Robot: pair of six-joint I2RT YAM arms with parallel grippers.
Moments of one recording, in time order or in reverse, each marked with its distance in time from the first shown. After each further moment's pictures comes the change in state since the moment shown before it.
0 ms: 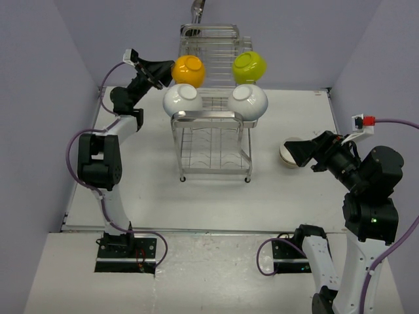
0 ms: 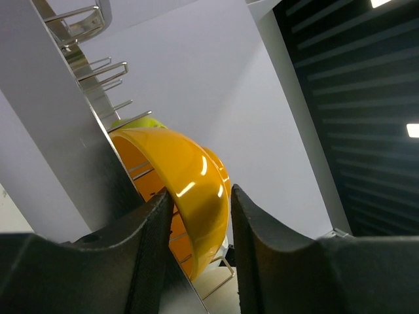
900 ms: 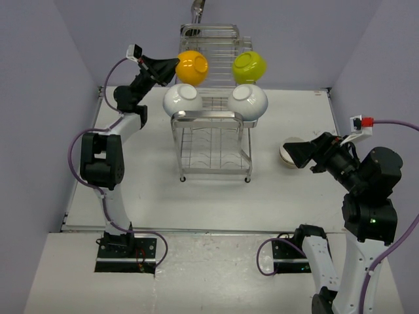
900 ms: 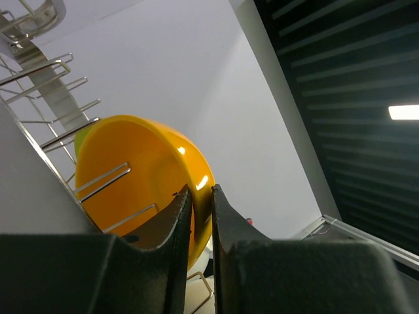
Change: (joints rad) left arm -0.034 0.021 0.055 0.040 -0.035 -0.026; right arm 0.000 -0.007 -0.016 0.004 -0.016 0.000
